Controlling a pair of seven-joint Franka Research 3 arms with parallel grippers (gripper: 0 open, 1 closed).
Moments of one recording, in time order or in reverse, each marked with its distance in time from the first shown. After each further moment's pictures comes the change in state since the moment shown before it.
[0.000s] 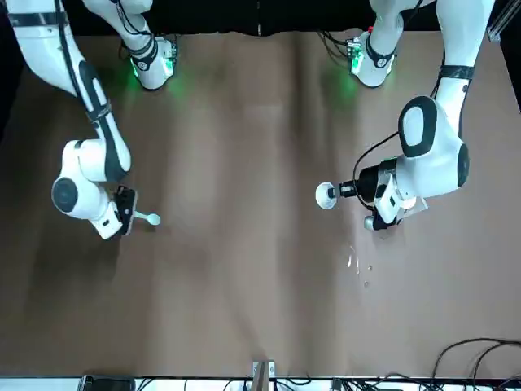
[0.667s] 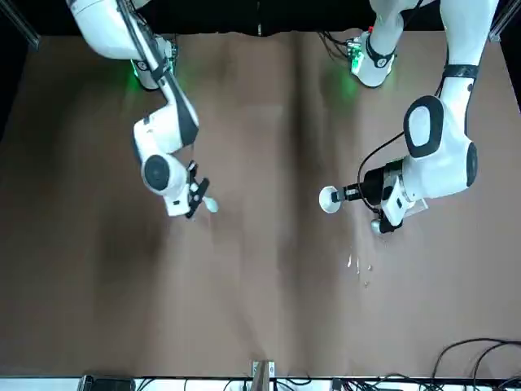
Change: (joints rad) left arm 0.014 0.000 0.000 0.021 0.000 0.001 -0.007; right arm 0.357 -0.015 0.075 0.110 0.123 -0.236 0.748
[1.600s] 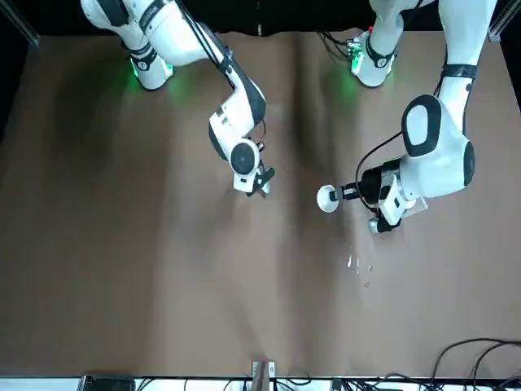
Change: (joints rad) left arm -0.009 0.000 -0.001 0.002 0.000 0.000 -0.015; right arm 0.323 0.300 -0.001 0.383 0.220 -0.139 0.554
